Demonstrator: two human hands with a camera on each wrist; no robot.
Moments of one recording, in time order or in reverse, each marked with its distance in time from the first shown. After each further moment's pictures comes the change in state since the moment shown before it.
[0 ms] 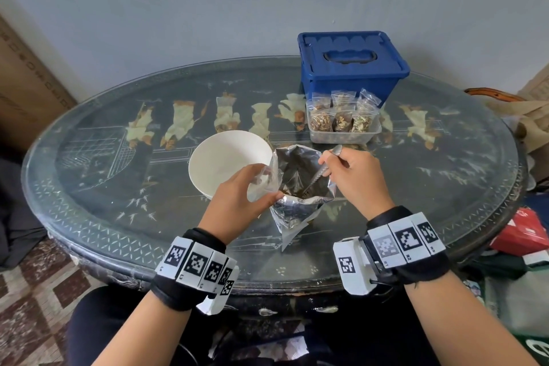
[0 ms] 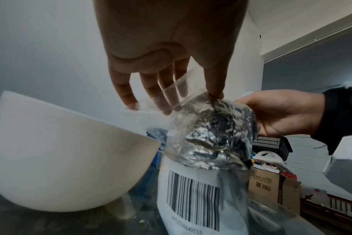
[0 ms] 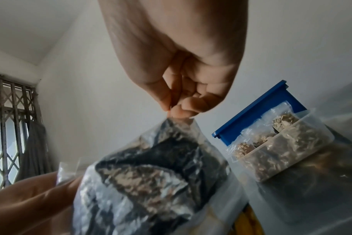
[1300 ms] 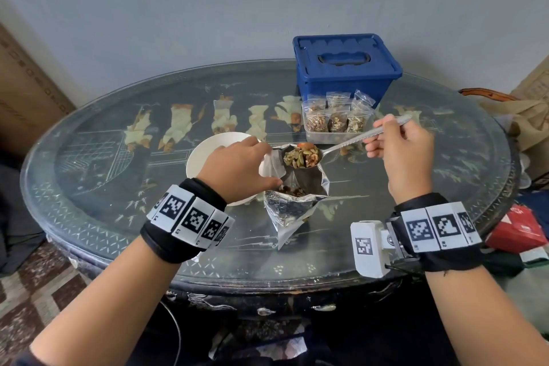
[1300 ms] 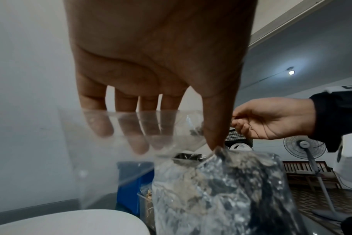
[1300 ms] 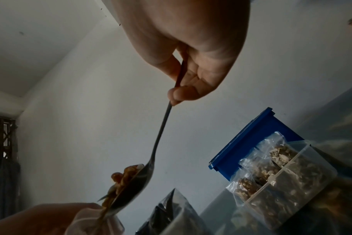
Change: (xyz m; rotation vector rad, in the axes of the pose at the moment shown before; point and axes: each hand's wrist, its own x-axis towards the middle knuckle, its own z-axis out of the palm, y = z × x) left_hand 0.043 0.046 -0.031 0.644 -0.277 0.063; right_hand 0.011 -0.001 -0.046 0.465 0.399 0.149
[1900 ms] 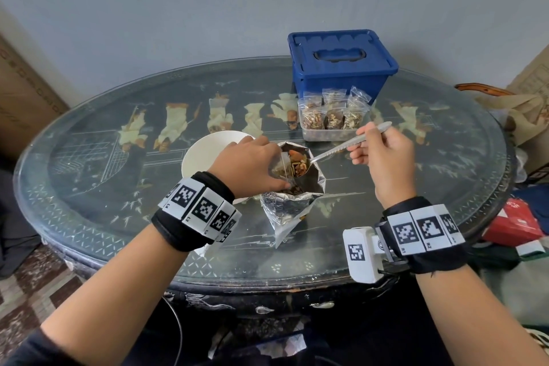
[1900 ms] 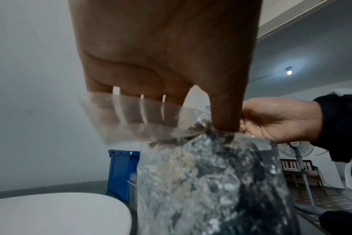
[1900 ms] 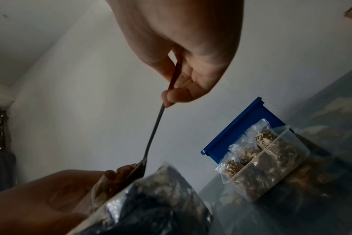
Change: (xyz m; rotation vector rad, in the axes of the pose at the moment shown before) left_hand 0.014 0.011 0.002 0.055 -0.110 0.087; right_hand -0.009 0.016 0.005 0.044 -0.090 0.033
